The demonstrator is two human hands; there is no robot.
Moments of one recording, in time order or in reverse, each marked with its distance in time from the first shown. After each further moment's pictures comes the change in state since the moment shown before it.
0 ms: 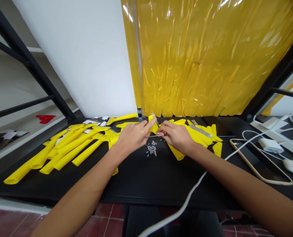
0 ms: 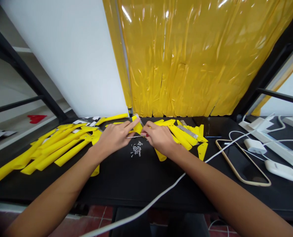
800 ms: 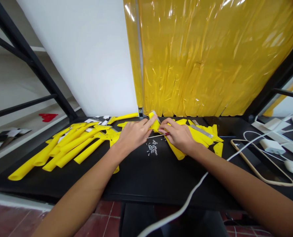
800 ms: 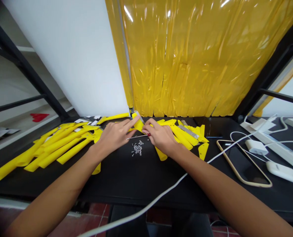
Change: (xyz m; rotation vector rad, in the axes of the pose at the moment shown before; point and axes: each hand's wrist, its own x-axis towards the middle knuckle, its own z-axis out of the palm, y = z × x) left_hand -0.001 0.000 -0.001 -0.030 0.066 -0.035; right_hand -0.001 0.002 0.001 -0.046 0.102 -0.042
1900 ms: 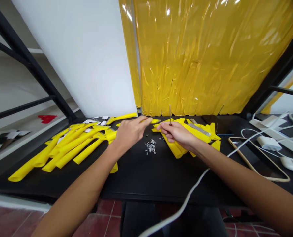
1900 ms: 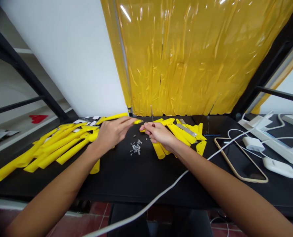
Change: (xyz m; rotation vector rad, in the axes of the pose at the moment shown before) left_hand 0.000 -0.010 0.006 -0.102 0.193 0.030; right_hand 0.007 0.003 0.002 1.178 -0.228 0.527
